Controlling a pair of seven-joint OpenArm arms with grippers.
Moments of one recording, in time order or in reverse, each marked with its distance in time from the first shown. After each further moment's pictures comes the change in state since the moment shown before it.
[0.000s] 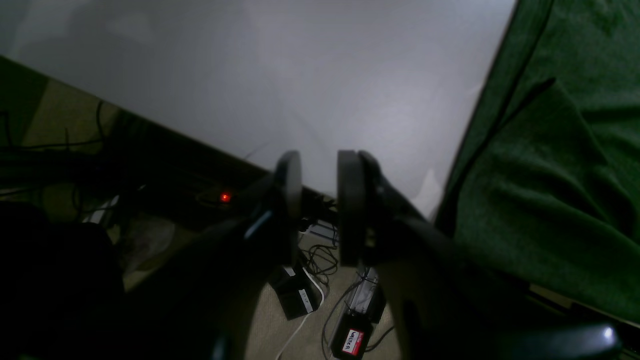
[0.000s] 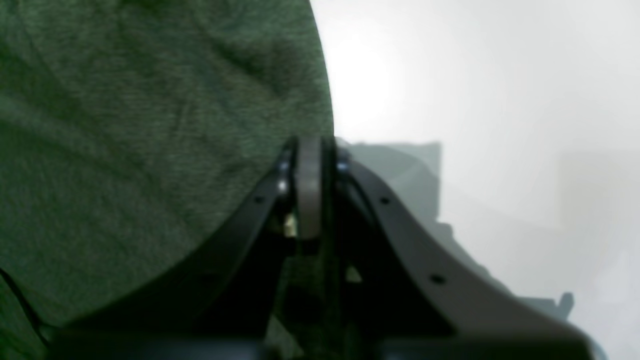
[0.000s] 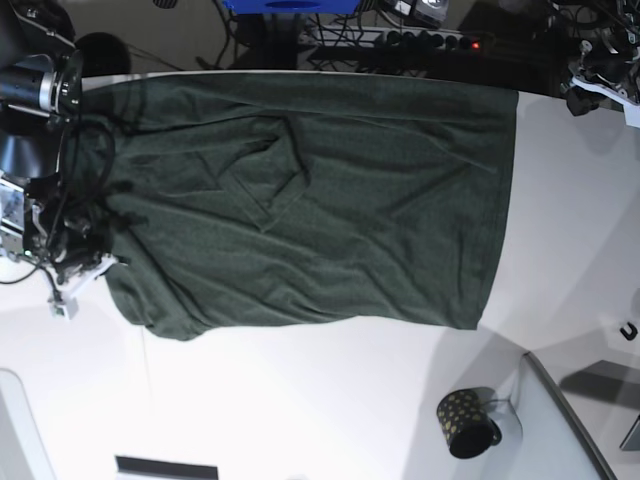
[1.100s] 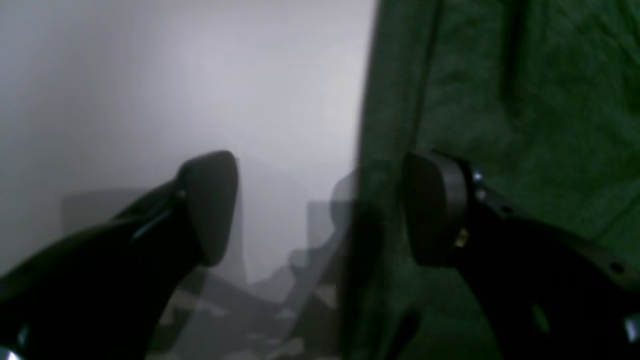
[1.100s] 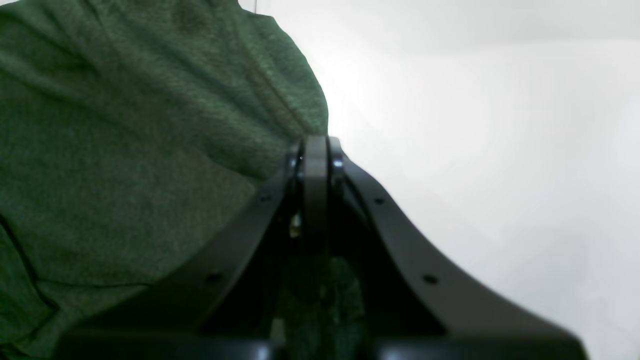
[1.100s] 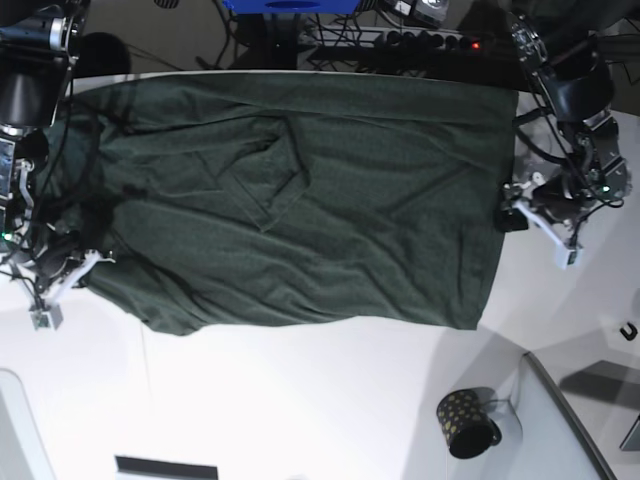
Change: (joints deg) left arm -32.2 -3.7 22.4 -21.0 21.0 0.3 -1.0; right arm -11.8 -0.3 0.3 30.3 0.2 0.1 -8.5
